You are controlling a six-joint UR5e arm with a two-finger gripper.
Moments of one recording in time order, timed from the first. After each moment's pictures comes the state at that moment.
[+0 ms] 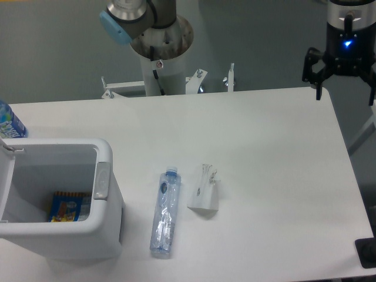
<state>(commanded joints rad) 2.79 -1.80 -1.25 -1.28 1.51 1.22</state>
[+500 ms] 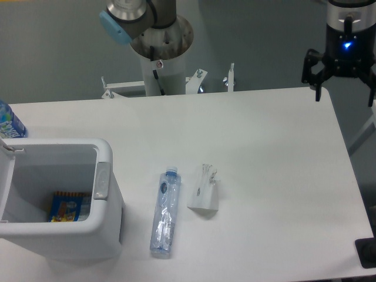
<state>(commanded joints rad) 2.78 -1.80 -1.27 -1.28 1.51 1.13</state>
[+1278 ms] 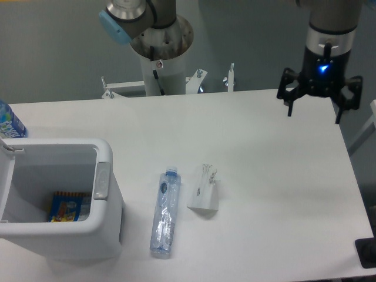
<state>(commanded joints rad) 2.75 -1.78 -1.44 -1.27 1.43 1.11</state>
